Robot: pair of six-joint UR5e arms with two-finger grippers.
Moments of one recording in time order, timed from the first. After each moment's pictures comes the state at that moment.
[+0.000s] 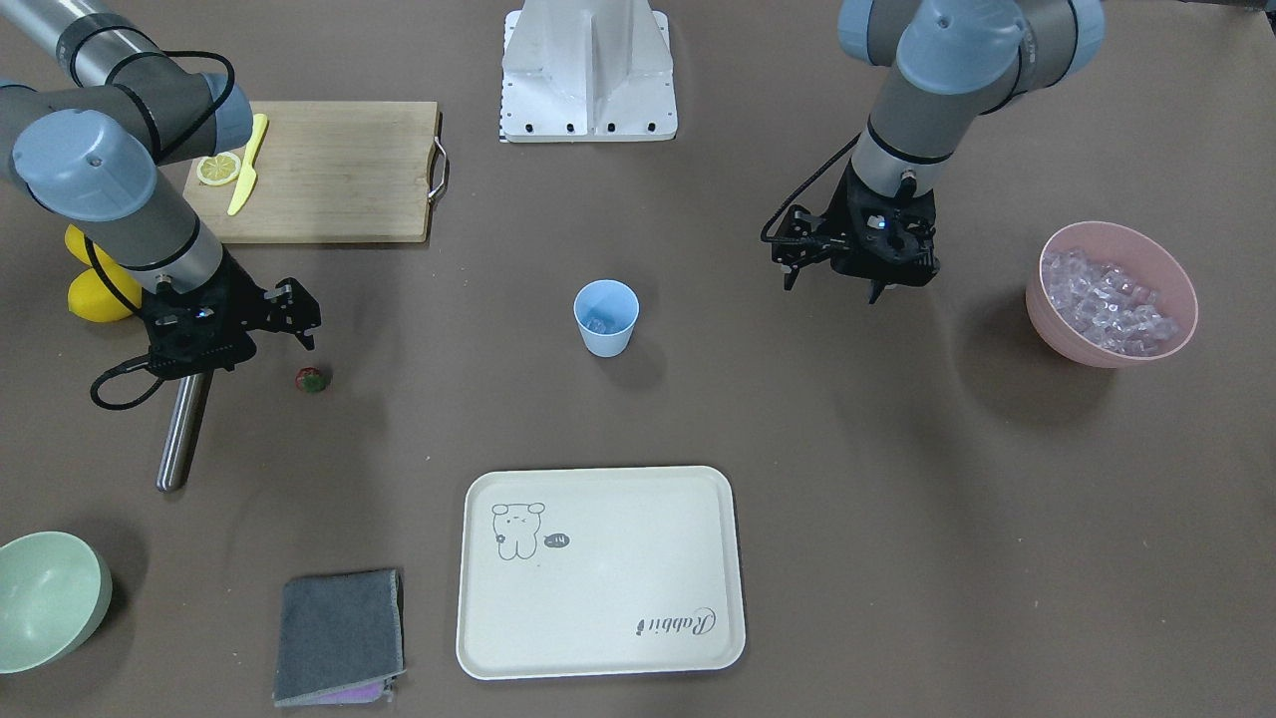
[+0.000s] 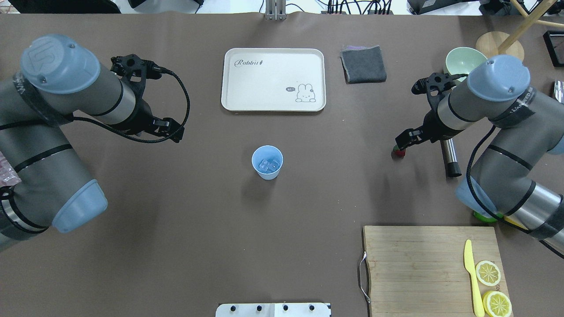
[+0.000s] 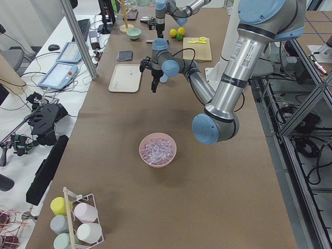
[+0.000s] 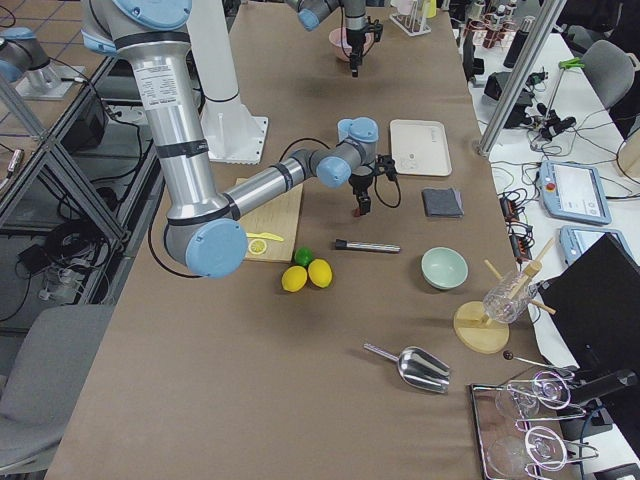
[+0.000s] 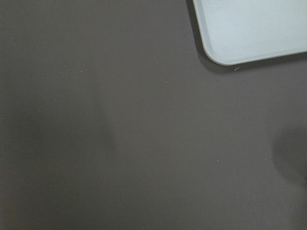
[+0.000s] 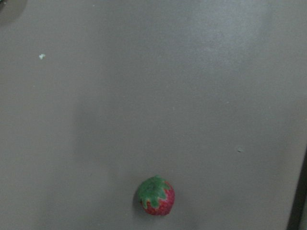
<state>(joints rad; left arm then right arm) -0.75 -1.99 -1.92 -1.58 -1.99 -0.87 0.80 -1.32 1.74 -1.32 2.07 0.71</state>
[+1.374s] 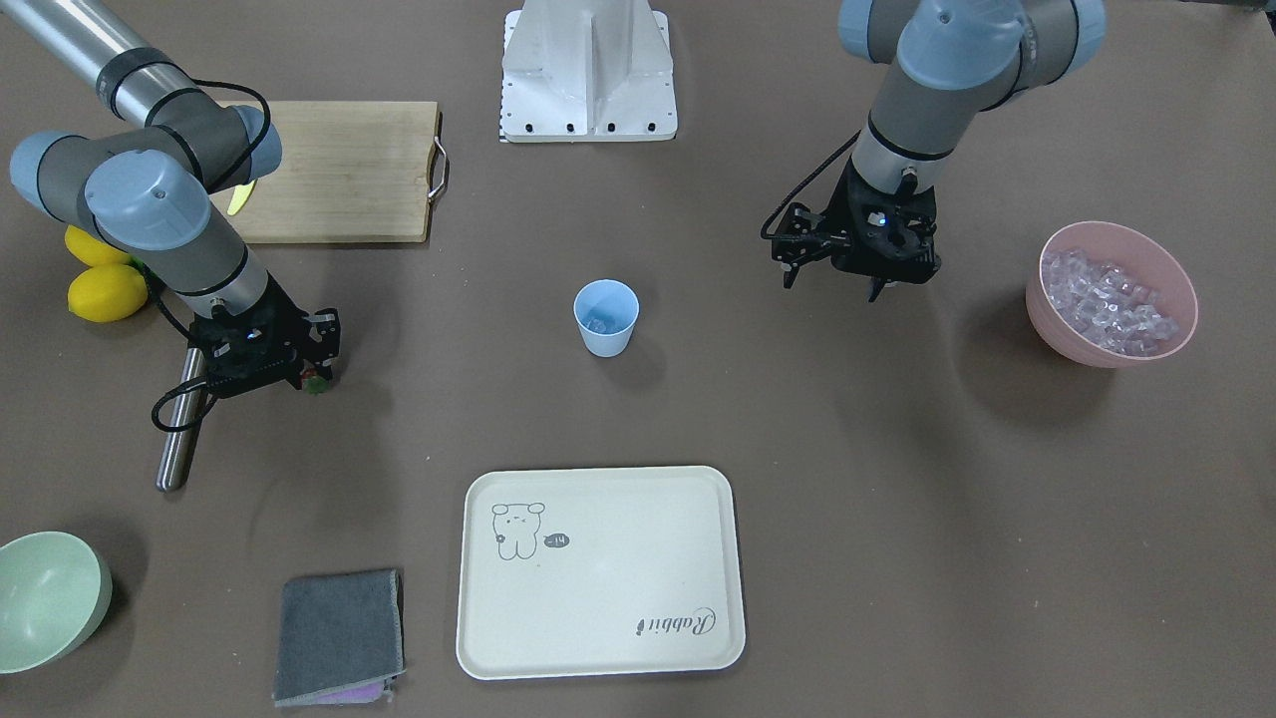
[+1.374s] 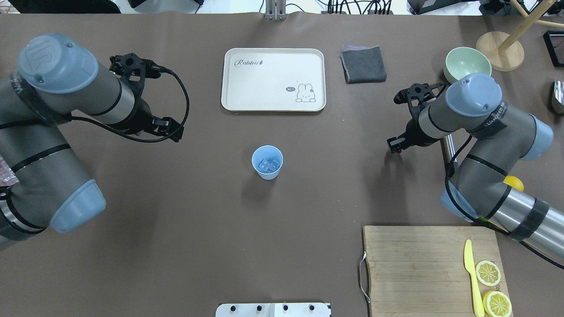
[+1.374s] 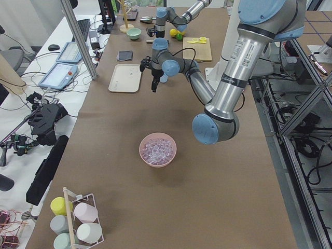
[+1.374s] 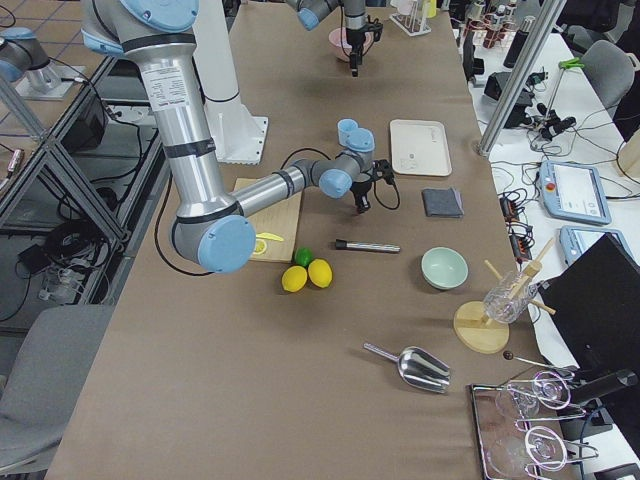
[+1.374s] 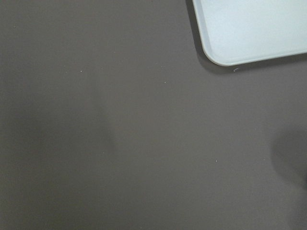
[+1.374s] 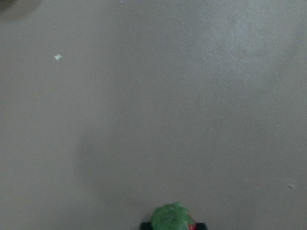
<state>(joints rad) -0.76 -1.98 -1.94 -1.58 -1.99 -0.86 0.76 -1.27 1.65 -1.19 2.03 0.72</state>
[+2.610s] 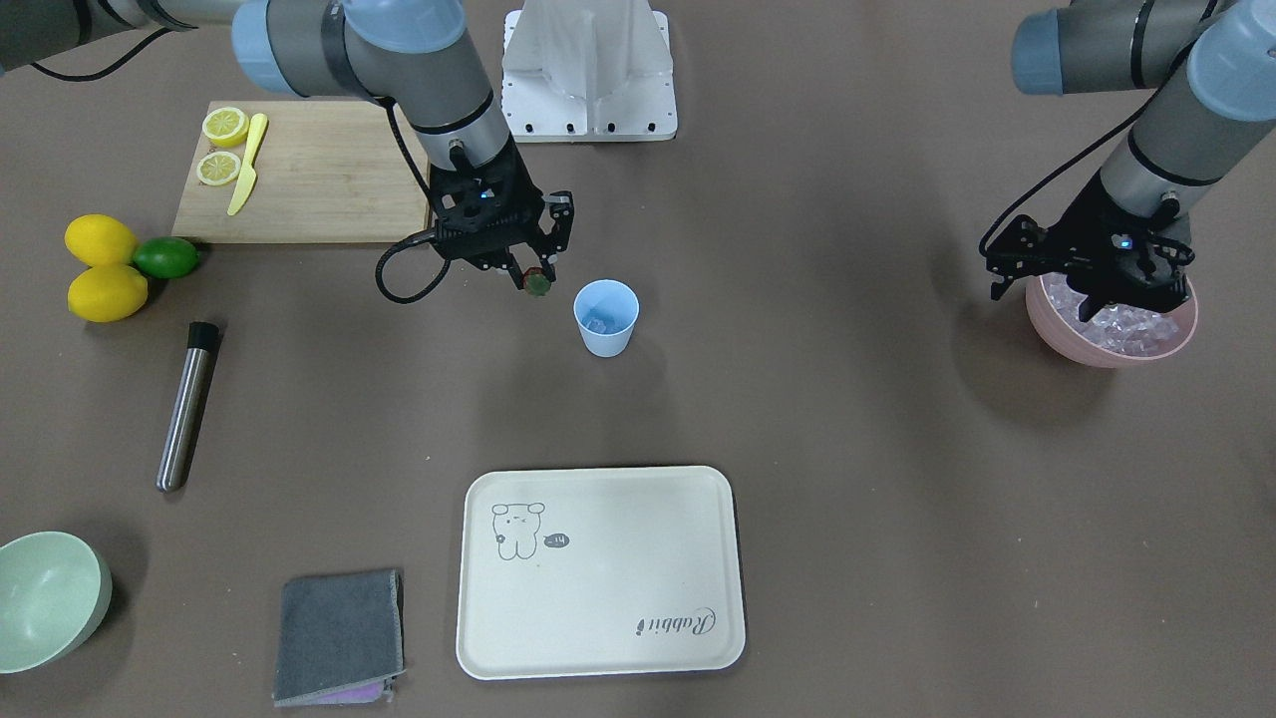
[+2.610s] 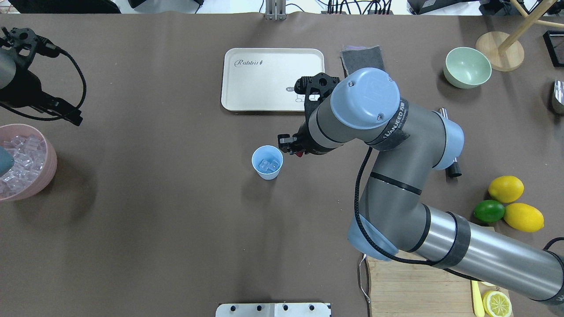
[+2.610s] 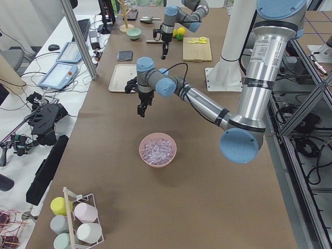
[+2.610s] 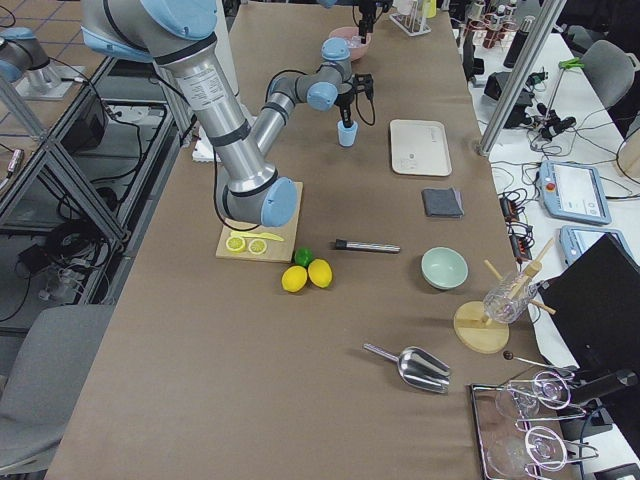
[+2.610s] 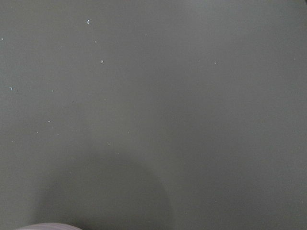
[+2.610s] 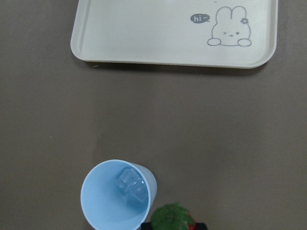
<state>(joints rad) -1.04 -1.76 -1.91 -1.59 -2.16 -0.40 0.55 -0.92 1.81 -1.47 1.86 1.15</state>
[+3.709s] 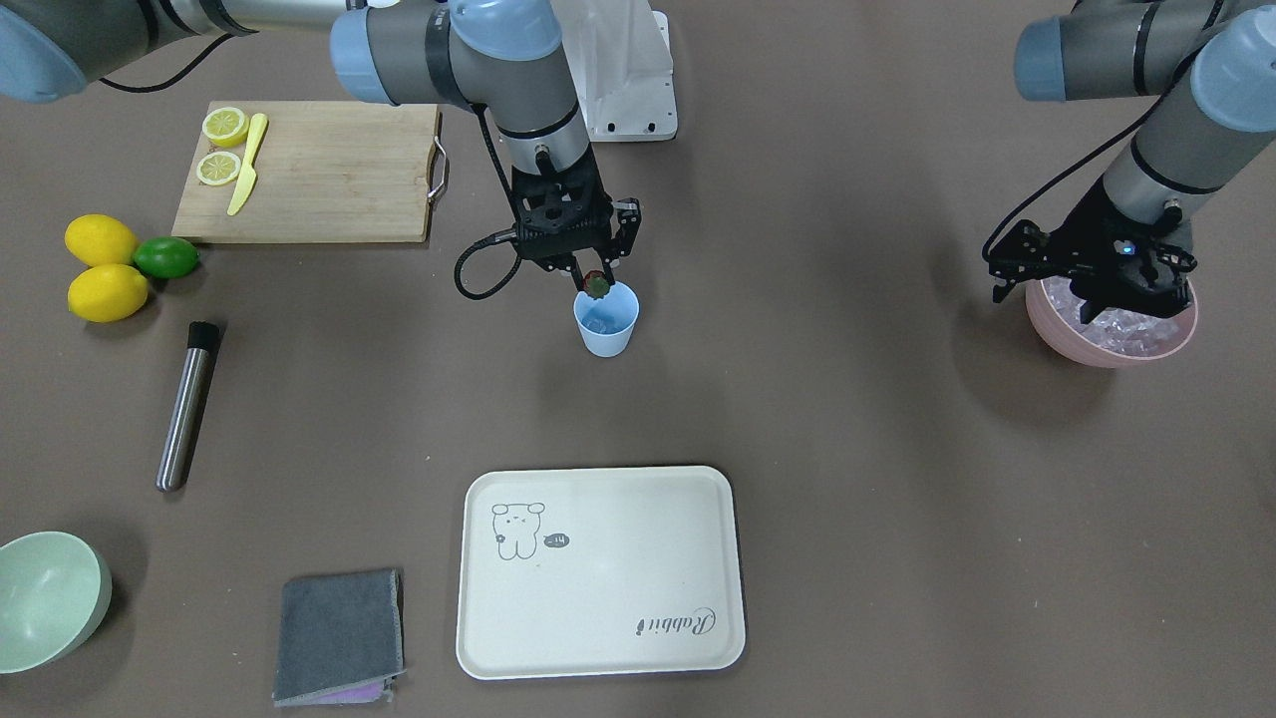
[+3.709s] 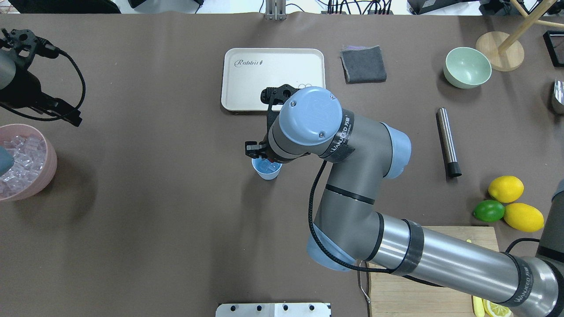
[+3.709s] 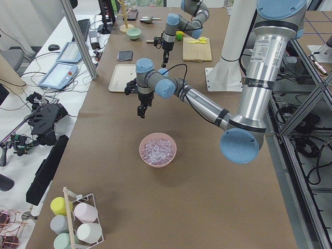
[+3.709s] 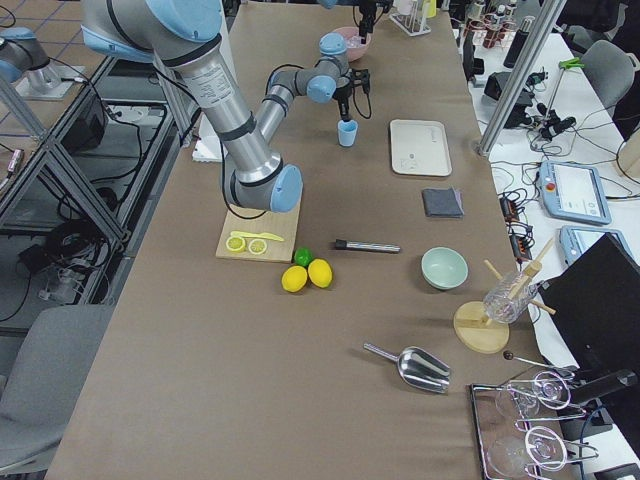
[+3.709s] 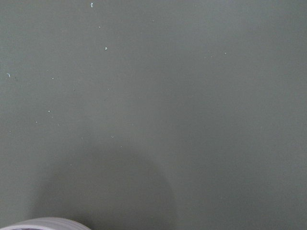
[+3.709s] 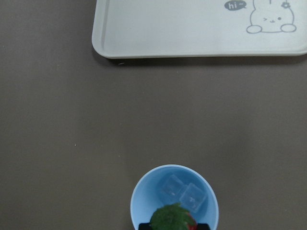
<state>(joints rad) -1.04 -1.76 -1.91 -1.59 -2.17 -0.41 0.48 -0.80 1.67 -1.47 1.76 1.25</state>
